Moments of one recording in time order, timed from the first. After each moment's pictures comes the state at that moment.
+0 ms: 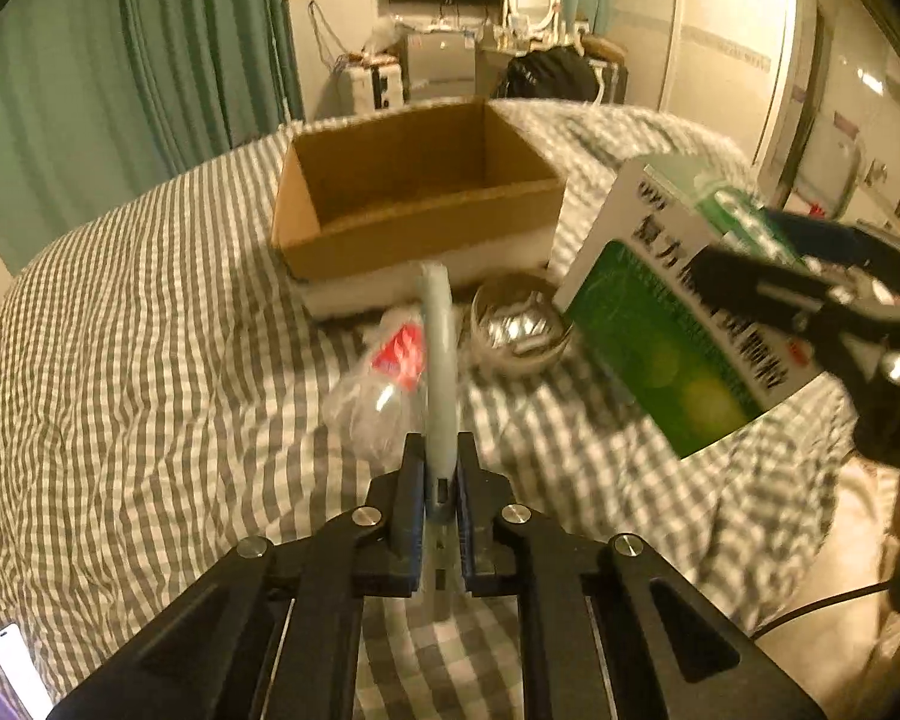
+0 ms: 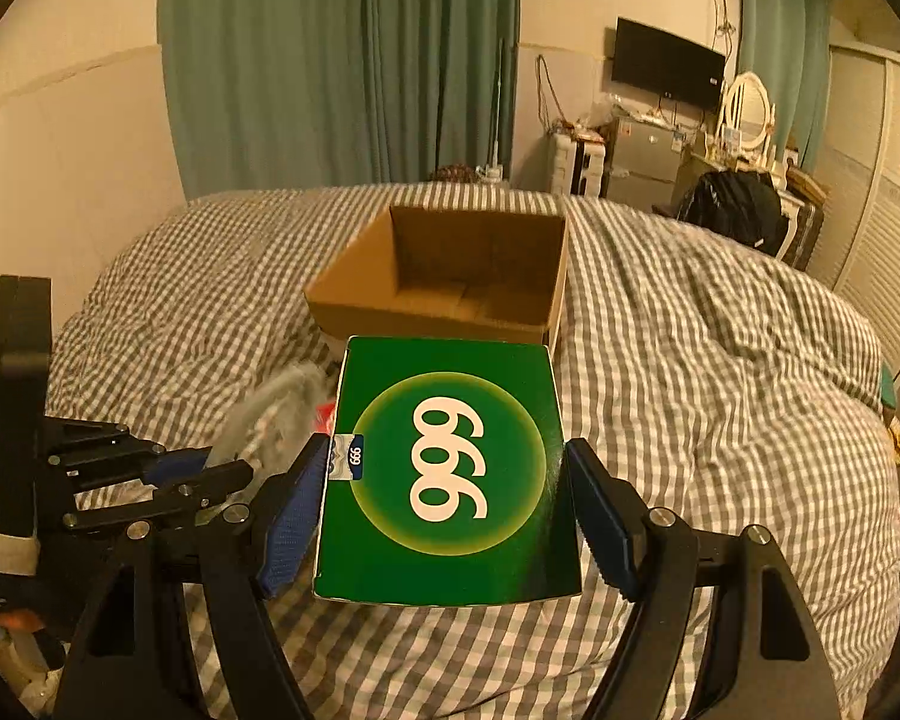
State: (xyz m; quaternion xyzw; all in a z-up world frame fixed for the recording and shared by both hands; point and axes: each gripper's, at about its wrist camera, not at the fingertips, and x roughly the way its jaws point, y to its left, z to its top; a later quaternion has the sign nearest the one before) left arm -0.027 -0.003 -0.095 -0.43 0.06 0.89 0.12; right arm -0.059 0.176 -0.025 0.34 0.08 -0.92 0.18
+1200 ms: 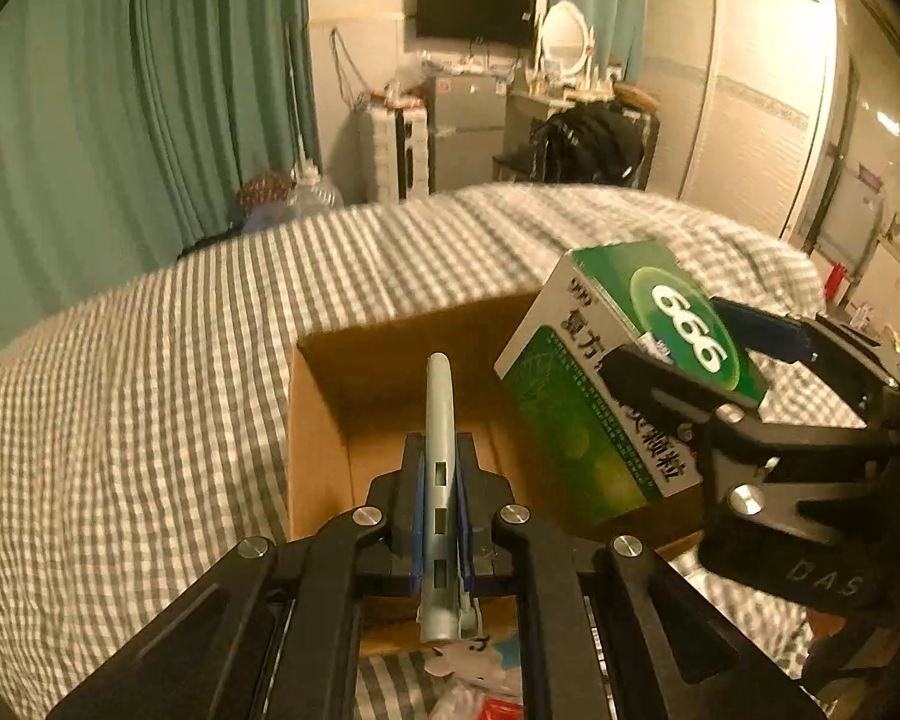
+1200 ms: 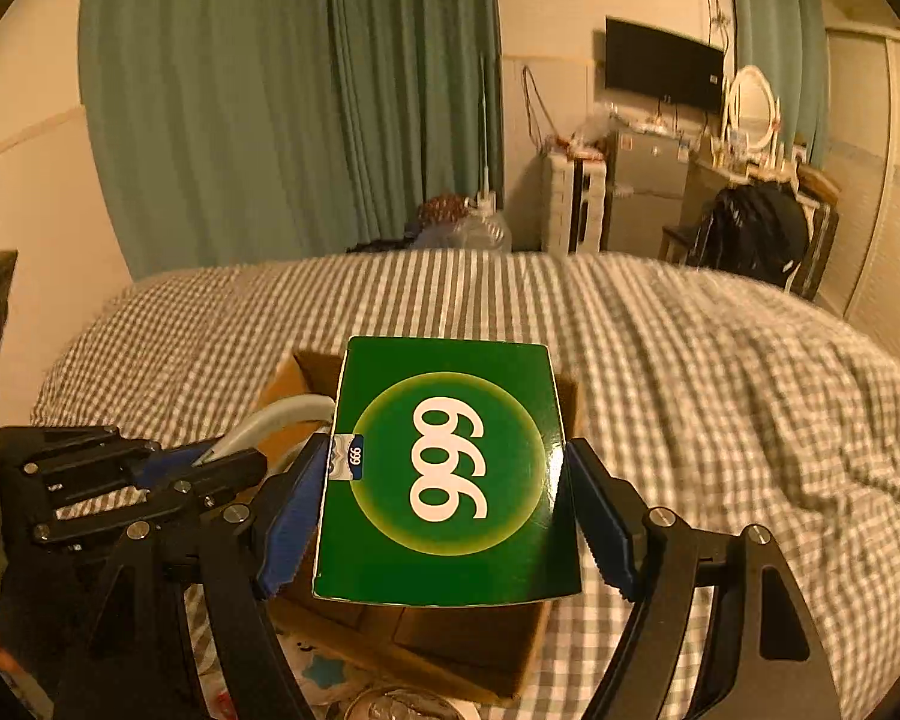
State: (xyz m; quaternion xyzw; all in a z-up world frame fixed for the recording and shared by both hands) left arm -0.266 -0.007 -0.063 -0.40 0.04 0.91 0.09; right arm -0.293 0.142 -0.023 0.33 0.04 -0.92 0.19
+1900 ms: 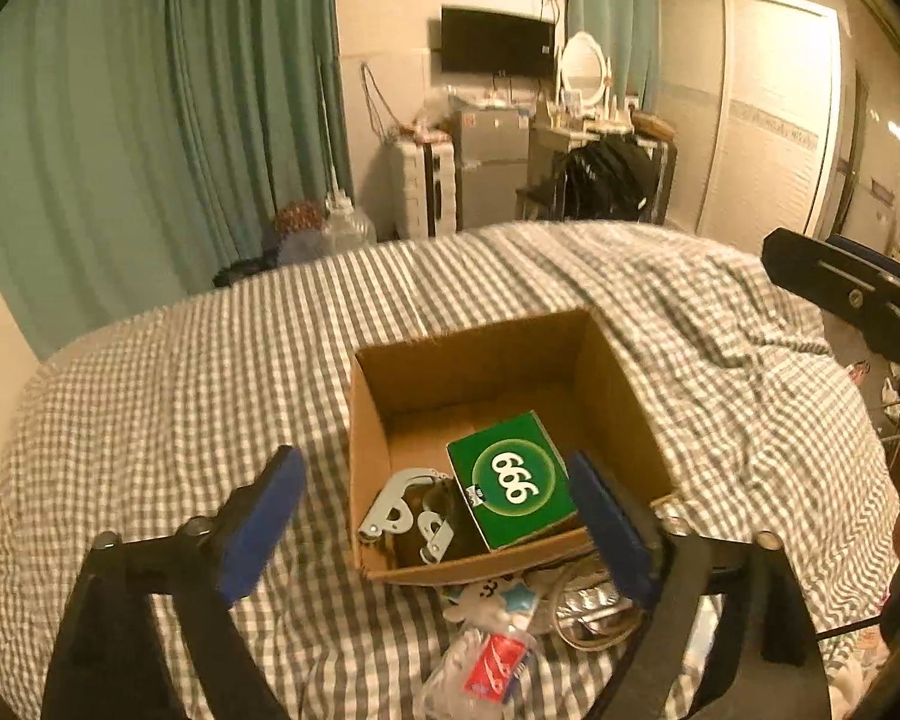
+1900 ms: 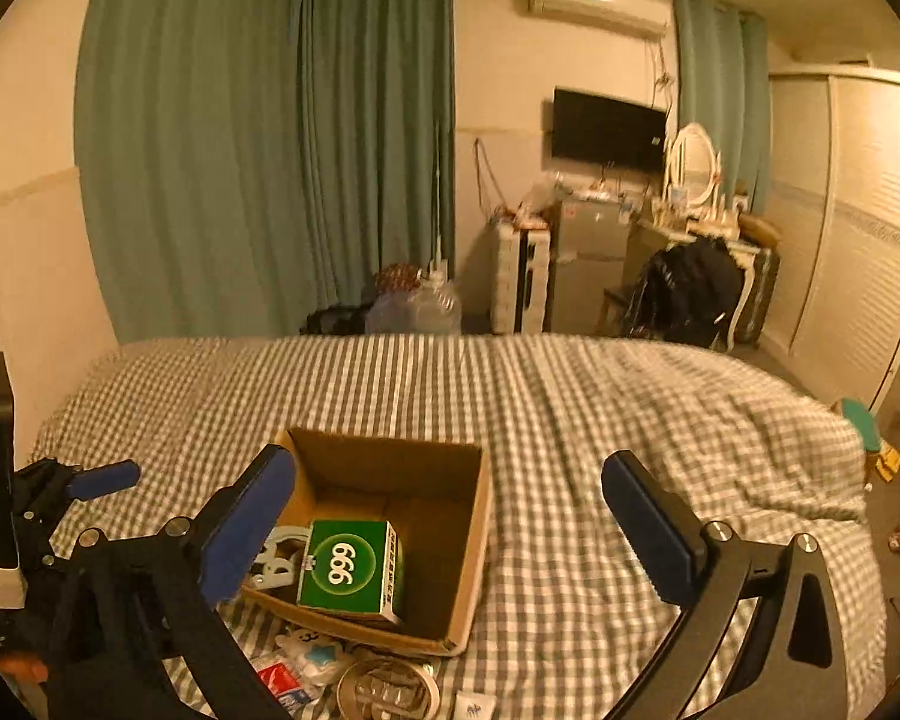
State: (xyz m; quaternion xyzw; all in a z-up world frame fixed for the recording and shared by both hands) left arm -0.172 -0.017 0.000 -0.35 0.04 0.94 0.05; right arm -0.204 0.187 0.080 0.24 0.04 -0.96 0.13
